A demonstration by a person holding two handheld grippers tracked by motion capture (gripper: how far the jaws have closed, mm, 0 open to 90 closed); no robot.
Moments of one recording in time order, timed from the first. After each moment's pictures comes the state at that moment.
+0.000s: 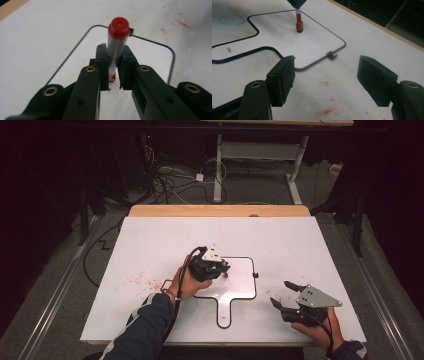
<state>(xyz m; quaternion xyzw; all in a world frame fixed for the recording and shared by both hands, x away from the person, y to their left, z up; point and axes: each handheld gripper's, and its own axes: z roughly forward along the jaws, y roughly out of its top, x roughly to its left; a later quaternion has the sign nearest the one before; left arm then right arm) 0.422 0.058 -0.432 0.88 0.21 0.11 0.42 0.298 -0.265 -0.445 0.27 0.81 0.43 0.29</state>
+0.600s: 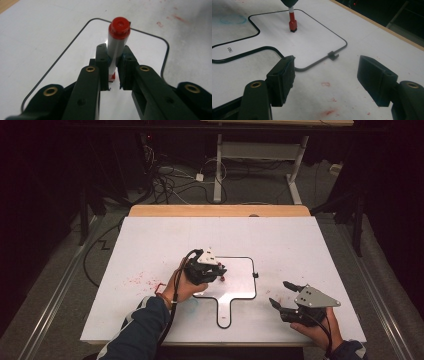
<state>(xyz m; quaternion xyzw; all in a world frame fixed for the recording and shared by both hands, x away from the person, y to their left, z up) 0.407 0.056 -0.430 0.89 0.19 0.10 0.41 0.299 -0.263 -0.446 0.27 0.81 0.43 0.29</state>
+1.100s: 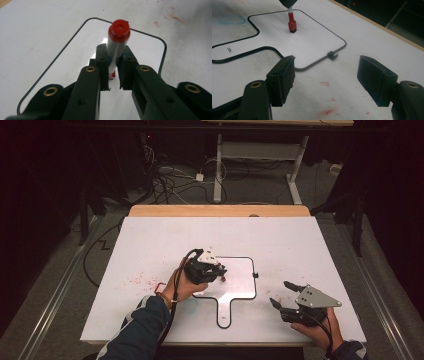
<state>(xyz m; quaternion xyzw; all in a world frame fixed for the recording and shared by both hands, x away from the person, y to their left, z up) 0.405 0.061 -0.428 0.90 0.17 0.09 0.40 0.299 -0.264 -0.445 0.27 0.81 0.43 0.29</state>
